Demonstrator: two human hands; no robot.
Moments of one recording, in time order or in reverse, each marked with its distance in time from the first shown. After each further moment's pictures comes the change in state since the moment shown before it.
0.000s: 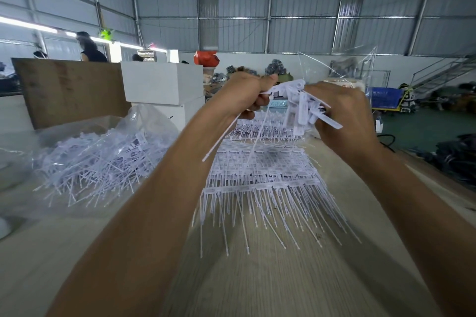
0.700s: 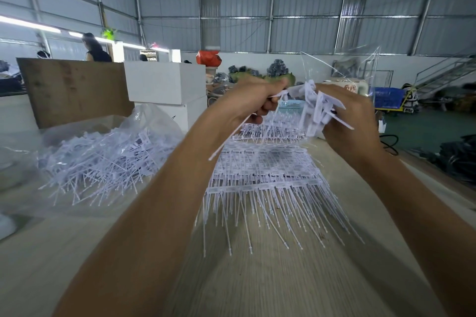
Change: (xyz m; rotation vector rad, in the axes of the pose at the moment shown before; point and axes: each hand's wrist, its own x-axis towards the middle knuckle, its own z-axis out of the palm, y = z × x) left_hand -0.006 -0.001 0.004 0.002 -0.084 -0.006; right_hand -0.013 0.013 0.007 0.048 0.041 0.062
